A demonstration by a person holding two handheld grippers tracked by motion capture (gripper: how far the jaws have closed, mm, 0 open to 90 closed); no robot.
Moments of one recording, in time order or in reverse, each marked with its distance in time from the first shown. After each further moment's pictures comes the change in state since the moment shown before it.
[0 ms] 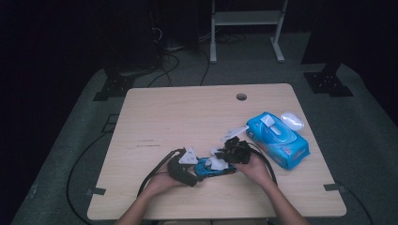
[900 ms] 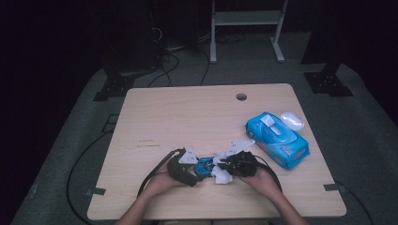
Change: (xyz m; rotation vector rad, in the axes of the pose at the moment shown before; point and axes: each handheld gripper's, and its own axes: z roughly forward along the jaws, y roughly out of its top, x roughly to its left) left arm 0.000 0.000 0.000 0.001 -0.002 -0.009; right arm 0.031 -0.024 -0.019 -0.047 0.015 -0.122
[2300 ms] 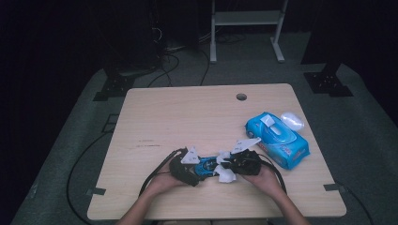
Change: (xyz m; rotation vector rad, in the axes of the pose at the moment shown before) left arm 0.000 0.003 0.003 -0.011 0.005 0.007; right arm -0.011 -0.009 -0.001 -0.022 0.030 0.038
